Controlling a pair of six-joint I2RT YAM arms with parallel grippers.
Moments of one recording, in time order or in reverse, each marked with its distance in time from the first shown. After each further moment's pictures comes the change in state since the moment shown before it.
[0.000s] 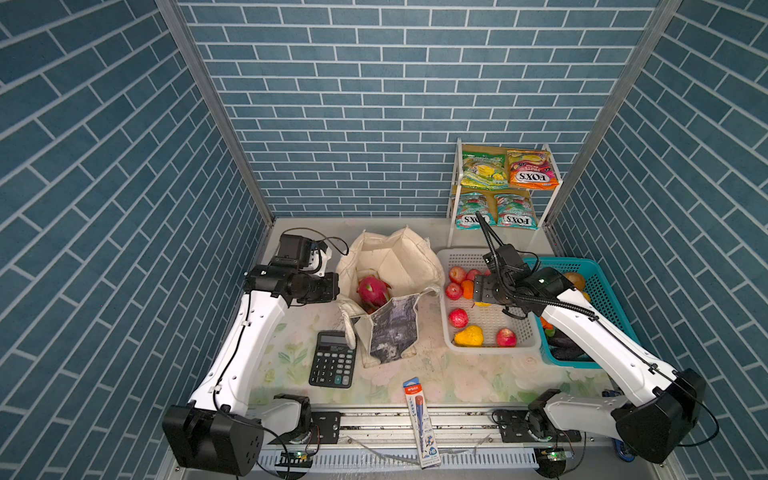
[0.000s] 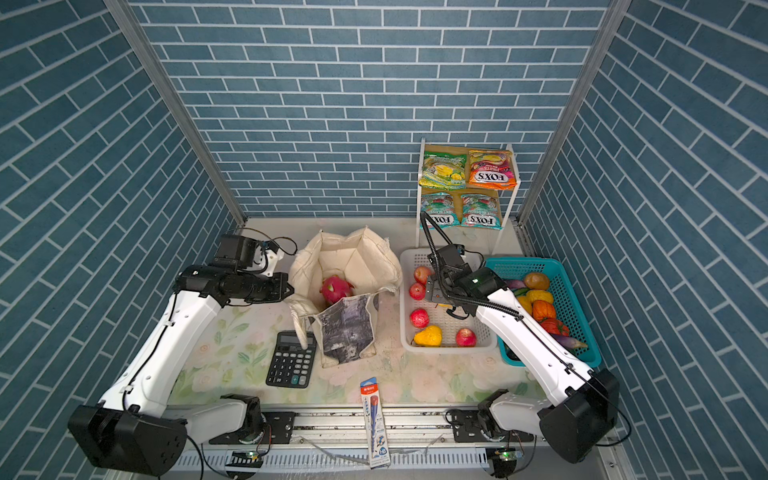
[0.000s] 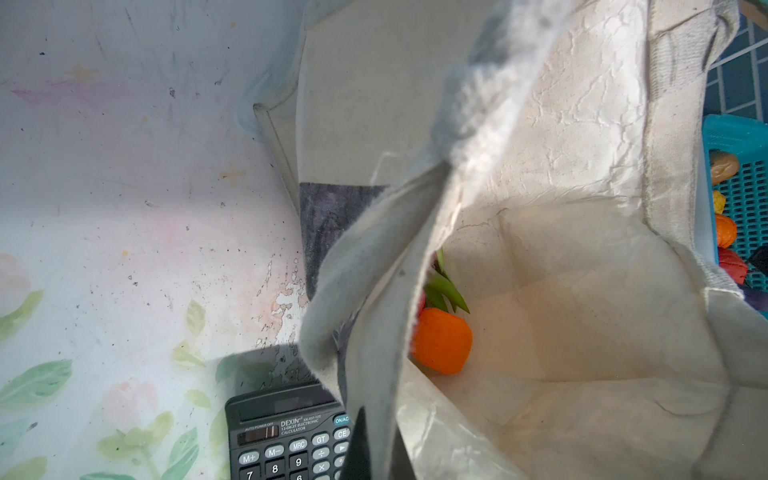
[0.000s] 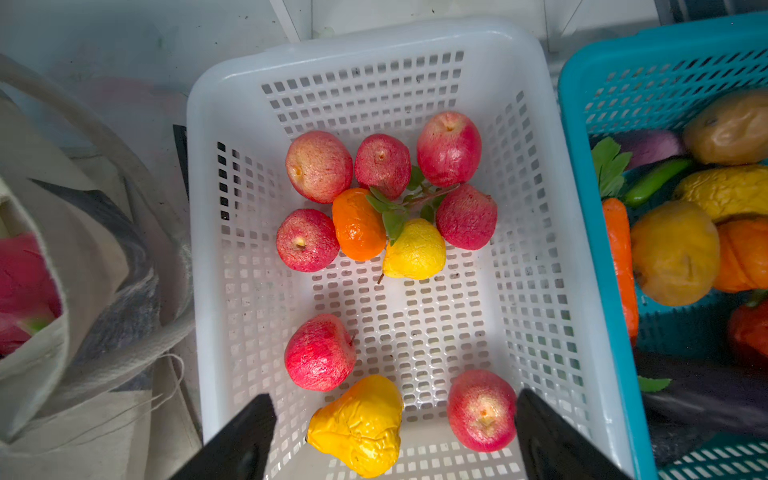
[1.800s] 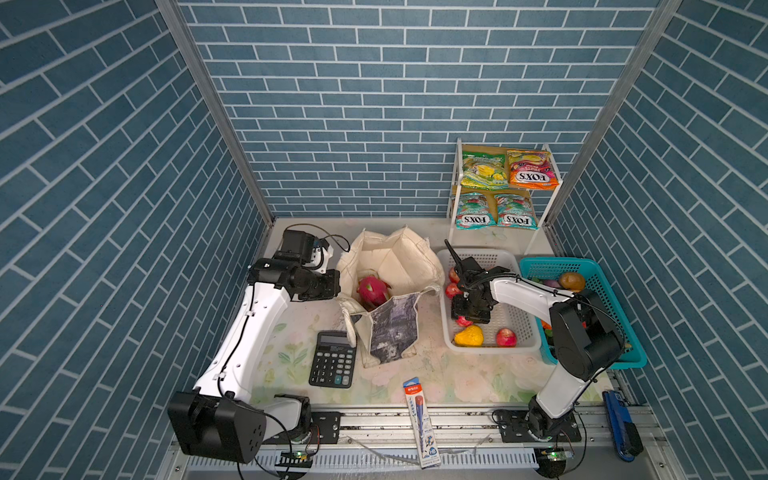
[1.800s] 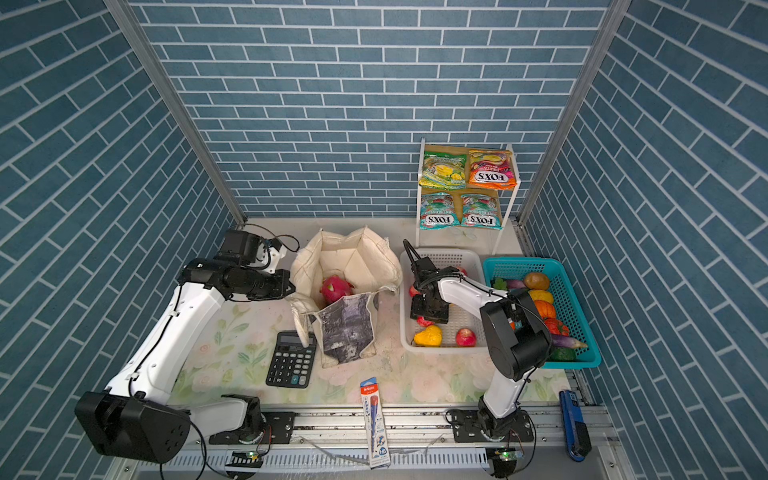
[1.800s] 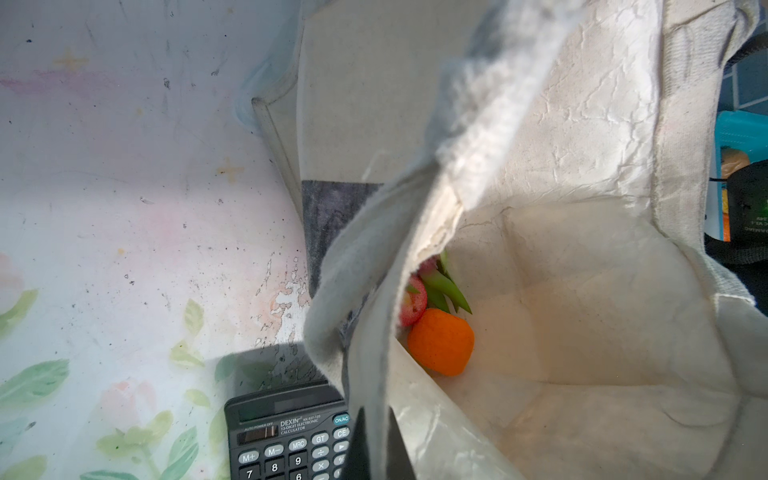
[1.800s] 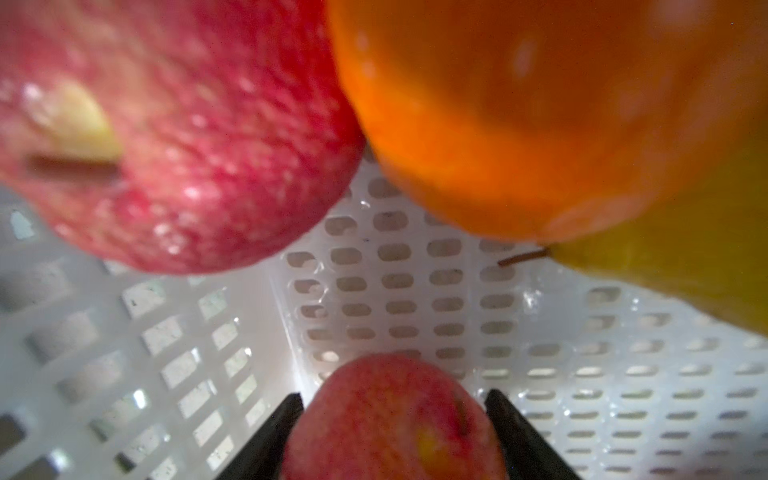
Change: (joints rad) left arm 0.000 0.056 0.041 -0.023 0.000 0.000; right arm -0.063 0.476 -0.080 0.217 -0.352 -0.018
